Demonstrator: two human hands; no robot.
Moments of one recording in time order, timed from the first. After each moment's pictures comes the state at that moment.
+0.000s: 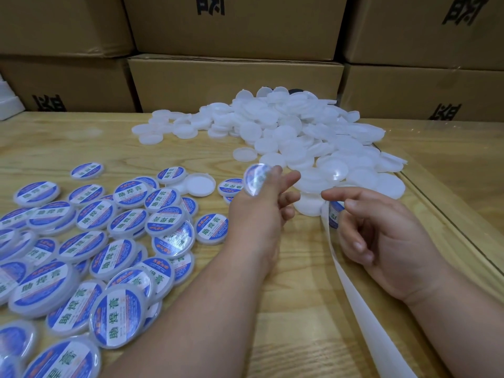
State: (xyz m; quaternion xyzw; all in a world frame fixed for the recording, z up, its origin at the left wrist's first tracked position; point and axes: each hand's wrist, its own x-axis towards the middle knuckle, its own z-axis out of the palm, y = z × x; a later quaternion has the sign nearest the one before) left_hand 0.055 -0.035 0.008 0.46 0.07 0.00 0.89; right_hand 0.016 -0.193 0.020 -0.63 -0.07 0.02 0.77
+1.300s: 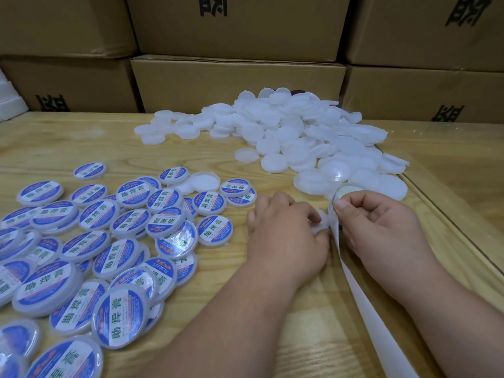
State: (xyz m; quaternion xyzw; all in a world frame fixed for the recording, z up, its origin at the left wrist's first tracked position) left_hand 0.037 -0.049 -0.006 0.94 -0.07 0.11 0.30; right_hand 0.021 -0.190 0.007 -0.76 0.00 -0.12 0.64
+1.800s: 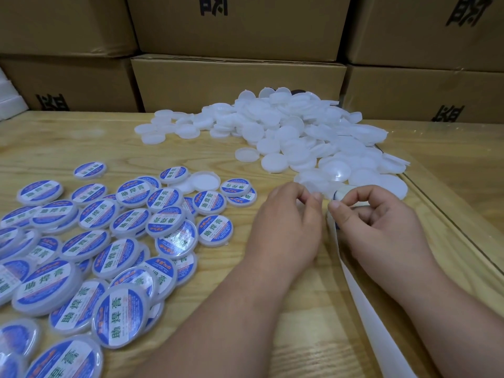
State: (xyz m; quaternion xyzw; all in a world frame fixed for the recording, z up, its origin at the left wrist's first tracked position) left_hand 0.040 -0.047 -0.001 0.84 -0.07 0.13 0.52; right_hand 0.016 -0.186 0.011 -0.78 0.00 -0.14 0.61
